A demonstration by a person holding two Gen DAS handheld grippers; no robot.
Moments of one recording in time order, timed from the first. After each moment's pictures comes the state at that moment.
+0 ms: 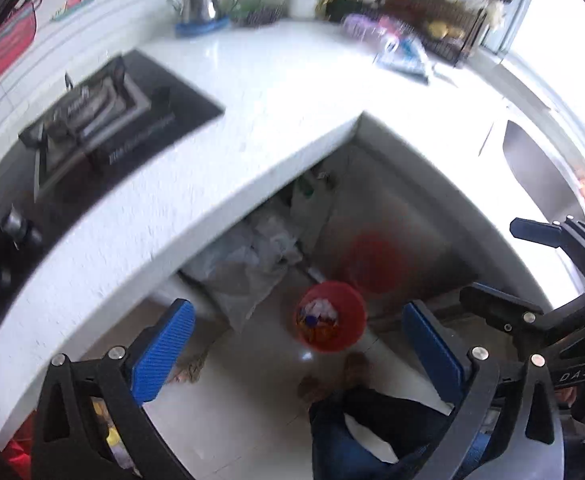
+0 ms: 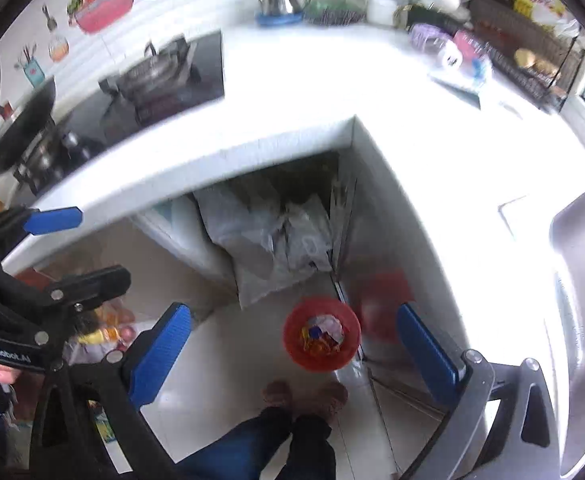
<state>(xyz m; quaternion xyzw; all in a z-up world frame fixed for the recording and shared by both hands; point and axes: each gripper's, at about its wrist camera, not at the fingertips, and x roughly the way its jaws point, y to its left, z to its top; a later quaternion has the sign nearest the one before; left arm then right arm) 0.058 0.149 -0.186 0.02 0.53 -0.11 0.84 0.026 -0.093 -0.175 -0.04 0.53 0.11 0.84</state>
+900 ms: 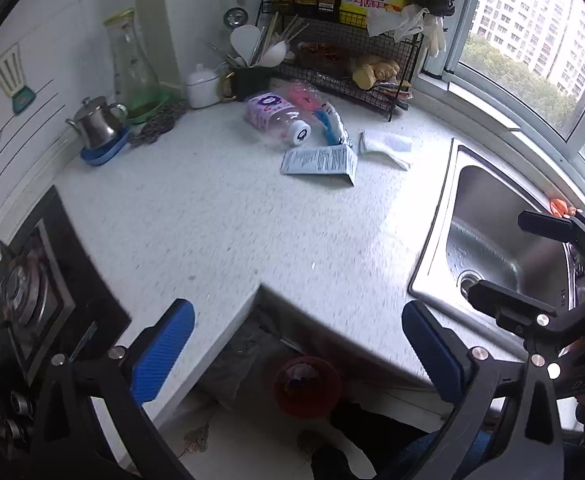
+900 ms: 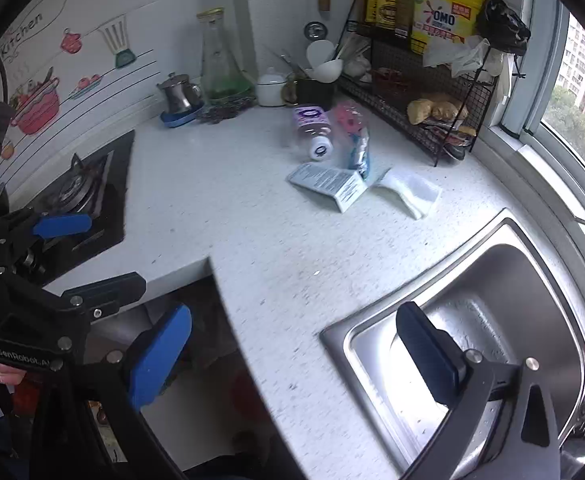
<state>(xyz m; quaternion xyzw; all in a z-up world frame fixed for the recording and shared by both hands) 0.208 0.010 -0.115 0.08 0.49 -0.19 0.85 0.110 -0.212 -0.077 -0.01 0.47 0.02 0.88</state>
